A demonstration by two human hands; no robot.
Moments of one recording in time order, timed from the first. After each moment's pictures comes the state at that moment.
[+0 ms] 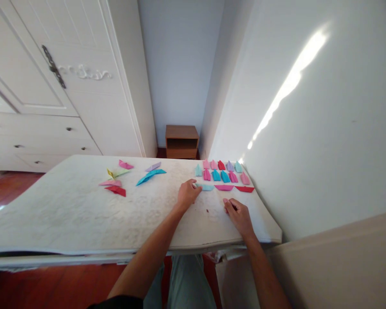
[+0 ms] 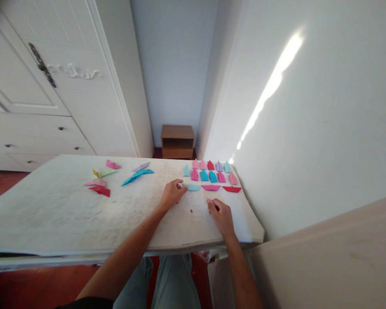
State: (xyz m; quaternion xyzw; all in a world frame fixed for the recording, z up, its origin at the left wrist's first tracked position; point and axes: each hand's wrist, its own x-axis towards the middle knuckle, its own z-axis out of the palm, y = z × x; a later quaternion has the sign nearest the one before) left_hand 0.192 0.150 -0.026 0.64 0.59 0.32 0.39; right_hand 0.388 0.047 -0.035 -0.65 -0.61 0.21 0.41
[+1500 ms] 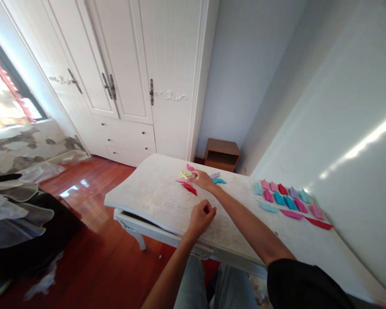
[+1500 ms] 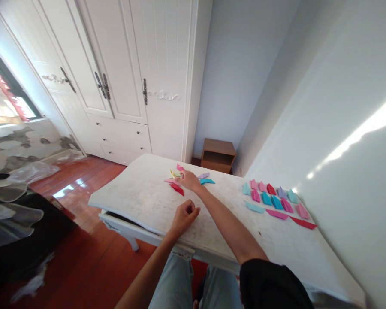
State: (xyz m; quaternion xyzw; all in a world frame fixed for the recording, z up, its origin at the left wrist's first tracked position) left_hand -0.010 0.064 -0.043 0.59 0.55 0.49 0.33; right_hand 0.025 0.210 0.010 -0.47 -0.84 0.20 0.21
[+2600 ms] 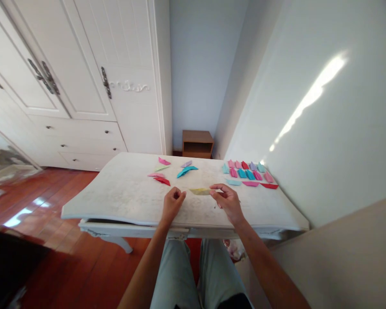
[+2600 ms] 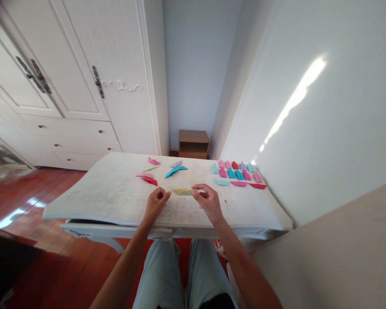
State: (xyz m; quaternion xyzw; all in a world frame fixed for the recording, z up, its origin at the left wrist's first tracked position) left_hand -0.013 0.064 -0.039 0.58 0.54 0.51 0.34; right_hand 0.196 0.033 0.019 -0.47 -0.54 0.45 0.52
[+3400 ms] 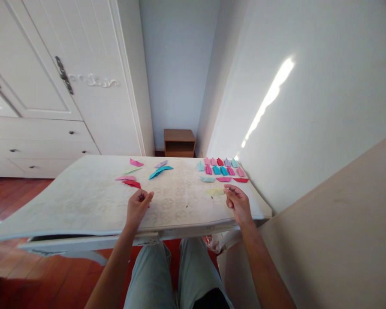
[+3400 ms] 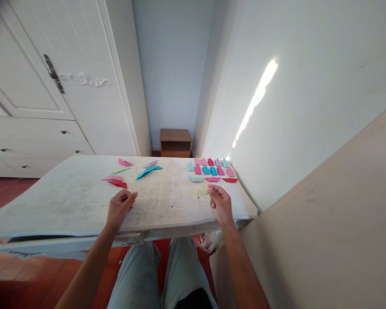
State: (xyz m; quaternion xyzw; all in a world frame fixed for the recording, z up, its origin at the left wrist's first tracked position) left_hand -0.016 0.067 -0.042 0.52 0.54 0.55 0.36; right_hand 0.332 0.013 0.003 -0.50 -0.41 0.41 0.65
